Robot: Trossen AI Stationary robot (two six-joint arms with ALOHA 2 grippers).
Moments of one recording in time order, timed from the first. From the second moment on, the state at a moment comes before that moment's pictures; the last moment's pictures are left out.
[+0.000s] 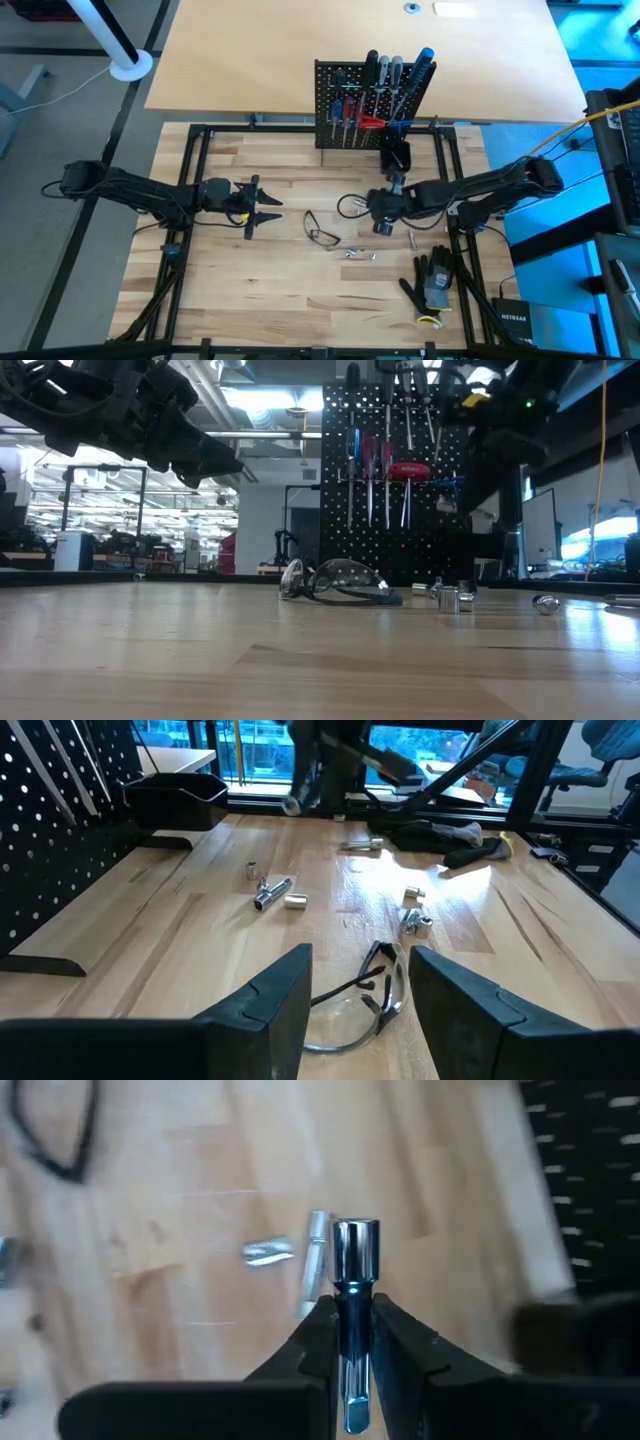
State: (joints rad) left arm 0.03 1.04 0.26 0.56 0.01 -0.04; right arm 0.12 1.34 0.90 -0.72 0.45 0.23
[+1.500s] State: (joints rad) left arm 0.03 1.04 0.26 0.56 0.01 -0.05; right arm -0.41 1.23 0.90 -0.74 0.46 0.26
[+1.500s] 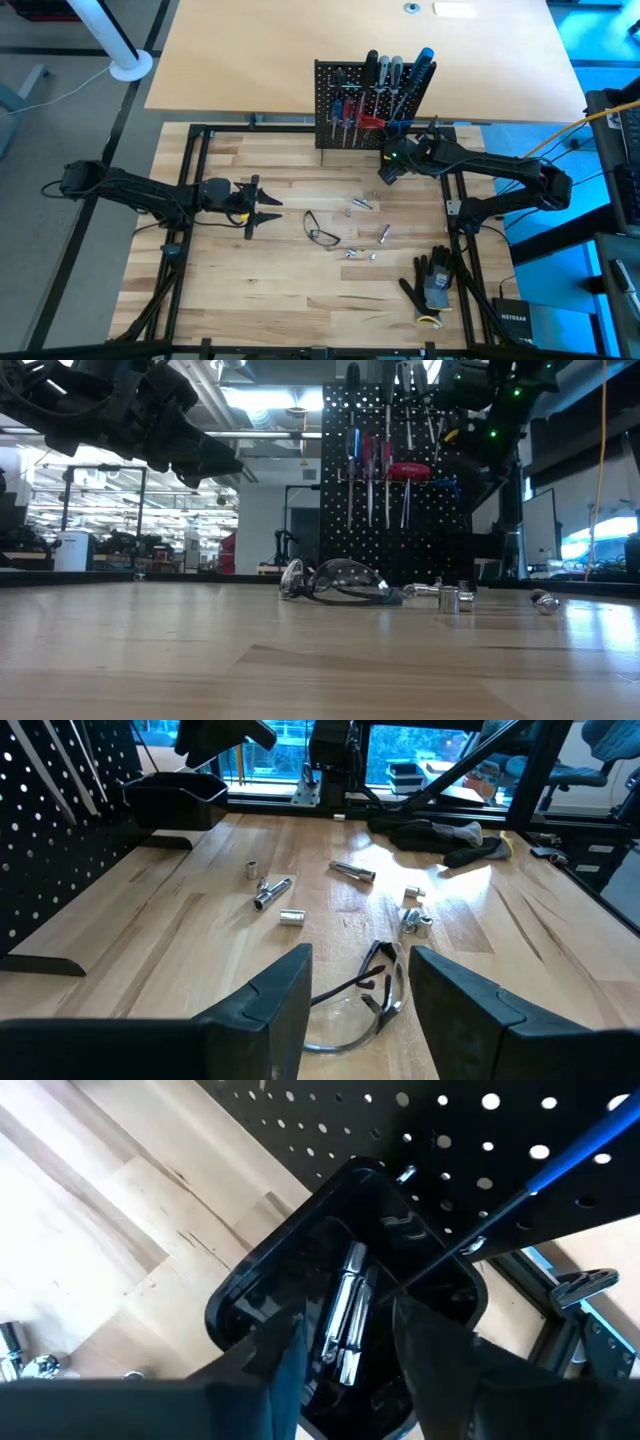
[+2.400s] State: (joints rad) left arm 0.03 1.04 0.26 0.56 0.01 -0.05; right arm -0.04 1.23 0.90 -0.76 0.18 0.22
